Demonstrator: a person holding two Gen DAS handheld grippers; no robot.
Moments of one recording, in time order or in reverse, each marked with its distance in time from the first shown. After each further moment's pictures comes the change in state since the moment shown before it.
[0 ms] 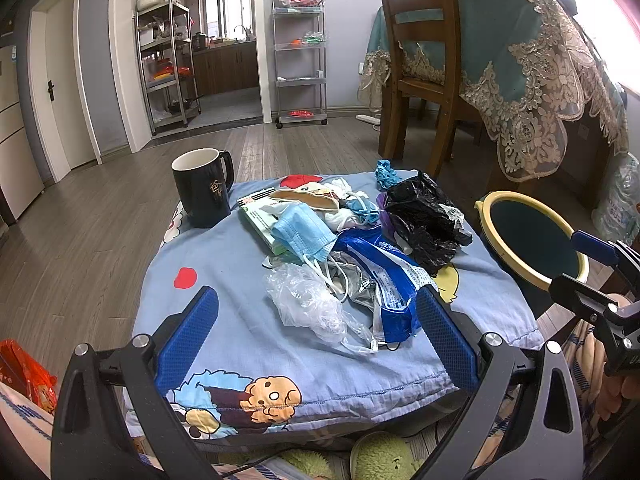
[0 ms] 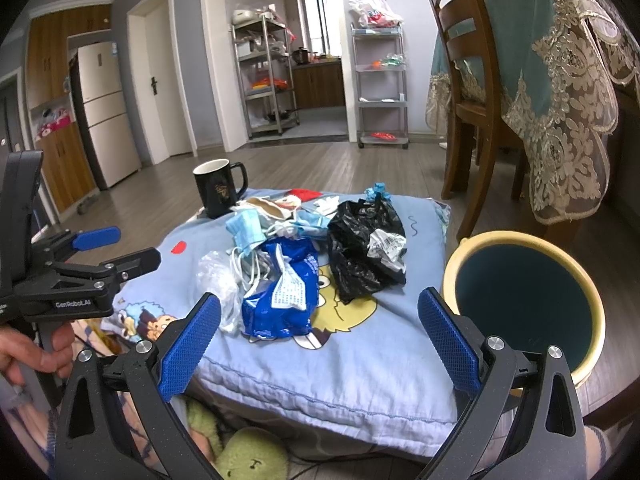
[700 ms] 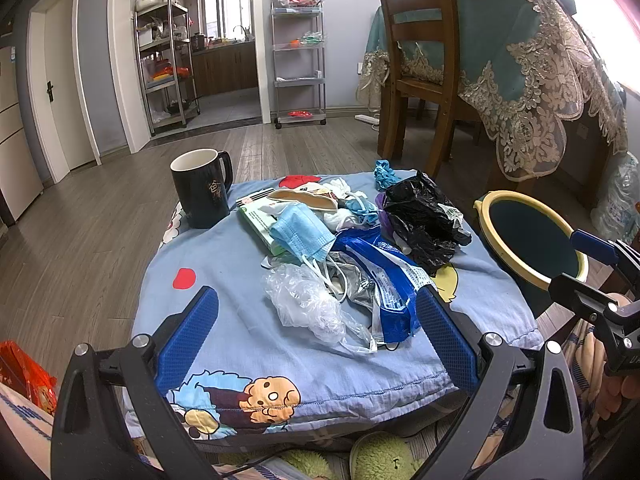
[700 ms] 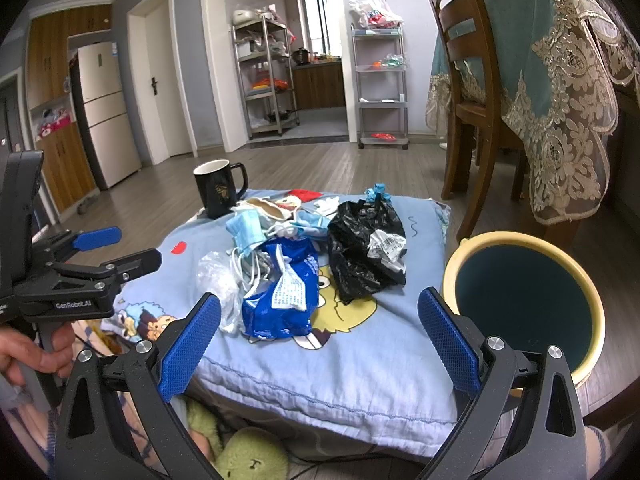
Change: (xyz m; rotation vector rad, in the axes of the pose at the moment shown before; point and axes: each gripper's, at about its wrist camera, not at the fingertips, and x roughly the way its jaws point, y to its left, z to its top) left arm 0.001 -0.001 -0.001 0.001 -0.001 -0.001; right arm 0.000 0.000 0.000 -0.001 0.000 -0.001
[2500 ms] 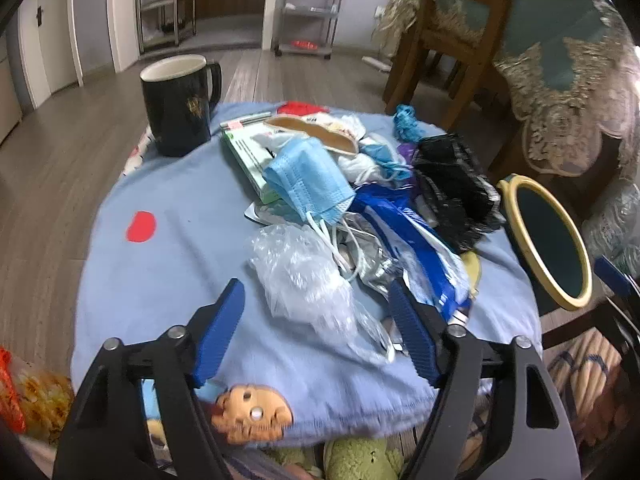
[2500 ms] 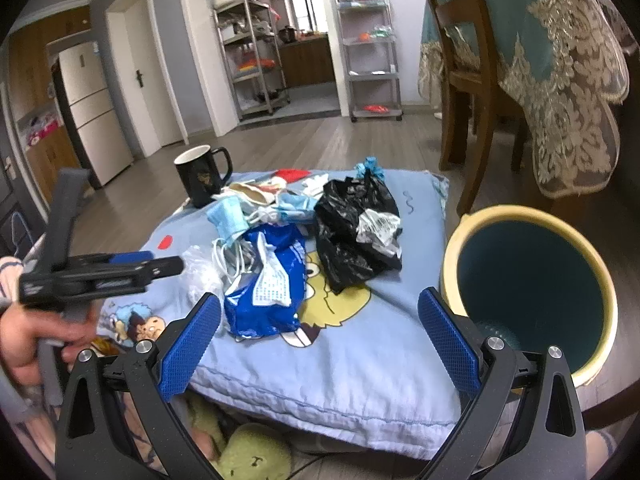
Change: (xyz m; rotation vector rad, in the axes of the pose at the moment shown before) left arm 0.101 0.031 0.006 -0.151 0.270 -0.097; right arm 0.033 -0.023 0.005 0.072 0.105 0.000
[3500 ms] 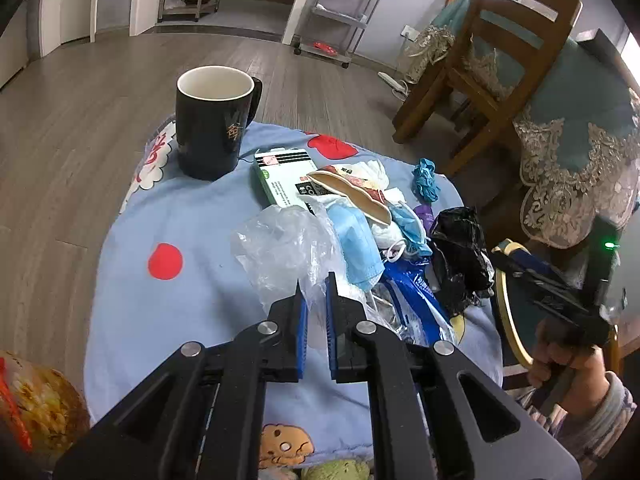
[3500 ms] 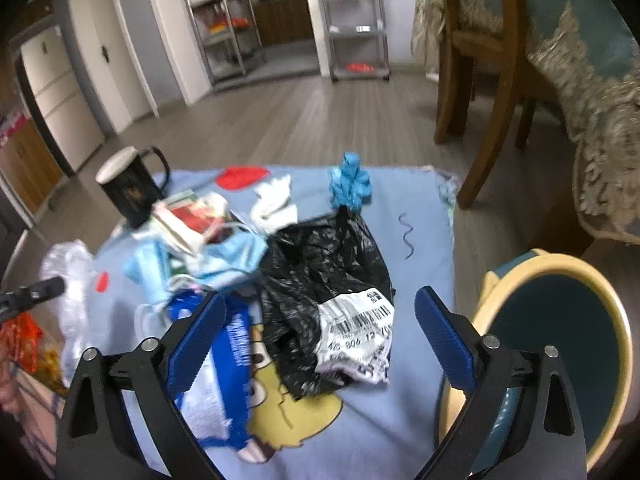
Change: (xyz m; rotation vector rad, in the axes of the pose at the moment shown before) left arm -0.016 0.058 0.054 -0.178 0.008 -0.100; right arm 0.141 -0.034 0.091 0.027 0.193 -0.060
